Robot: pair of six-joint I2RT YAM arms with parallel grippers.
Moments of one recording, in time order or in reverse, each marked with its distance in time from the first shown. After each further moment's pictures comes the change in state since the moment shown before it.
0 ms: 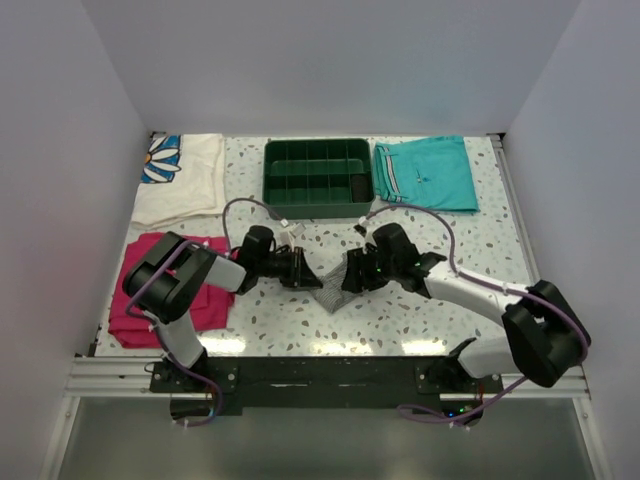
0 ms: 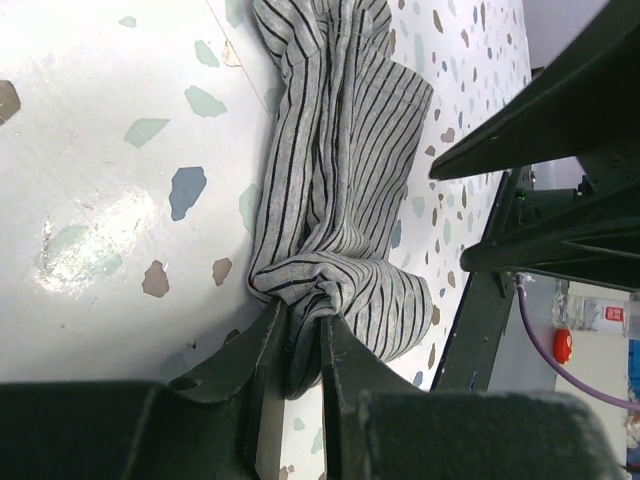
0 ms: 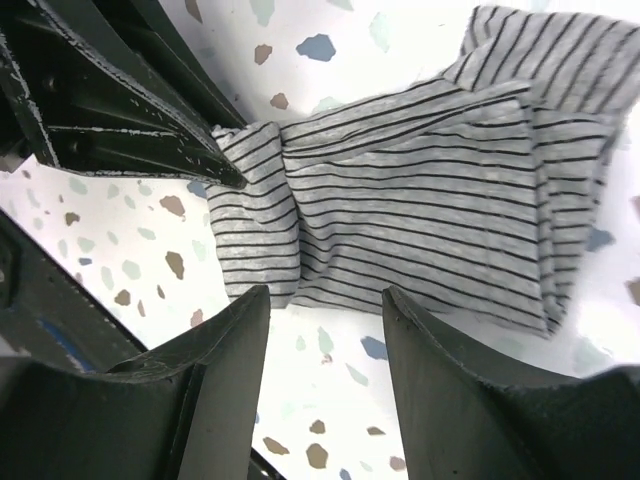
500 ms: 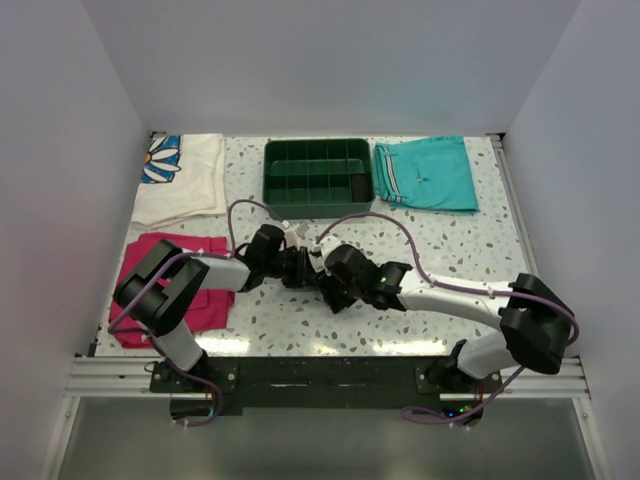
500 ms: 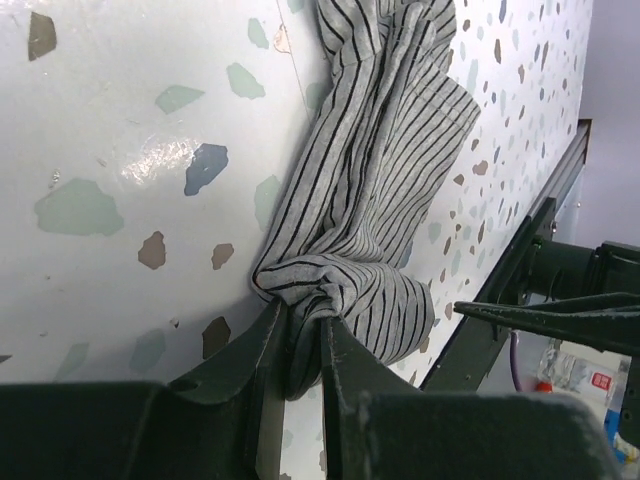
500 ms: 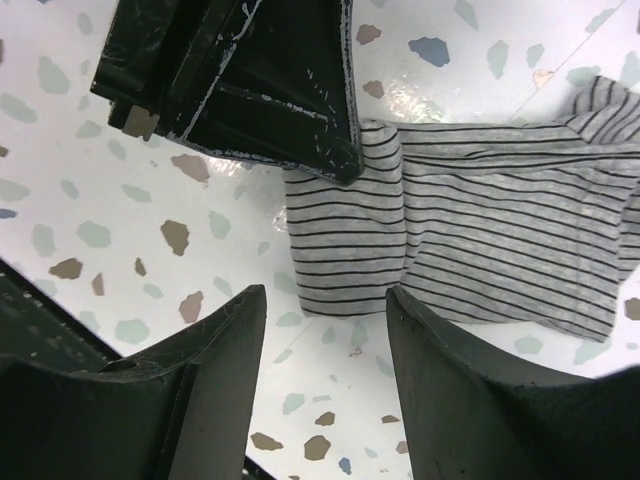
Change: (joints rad) left arm -0.079 -0.091 0.065 -0.265 -0.201 -0.102; right arm 0.369 0.056 0.185 -0.196 0.401 -0.141
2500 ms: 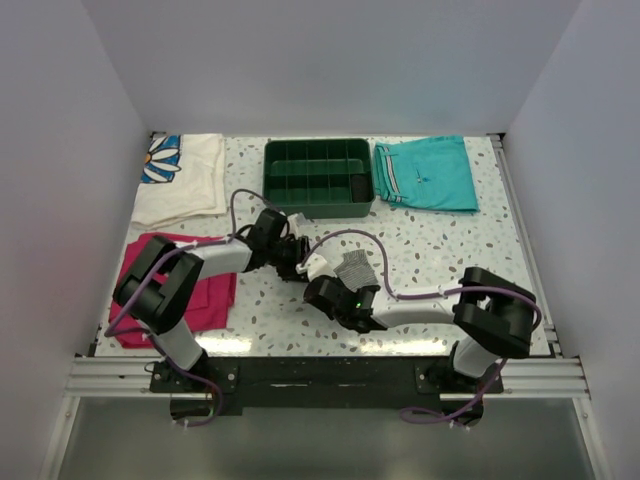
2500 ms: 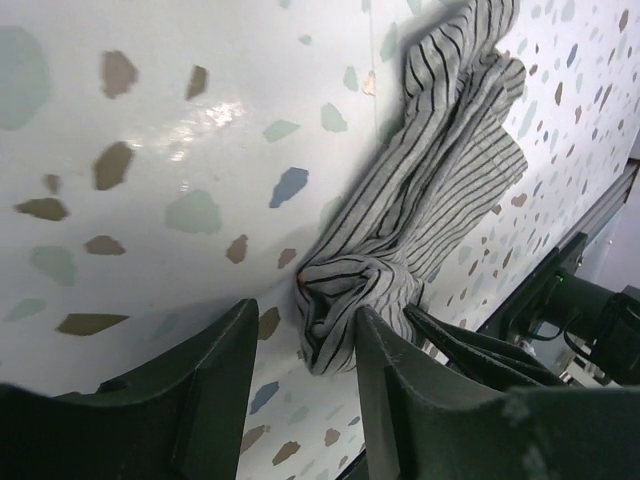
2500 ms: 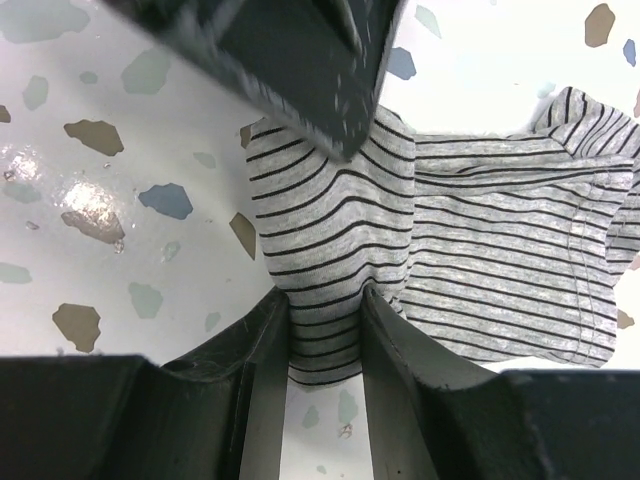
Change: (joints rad) left arm 0.045 0.005 0.194 -0.393 -0.074 0.033; right arm 0.177 0.201 -0.060 0.200 0.375 0.036
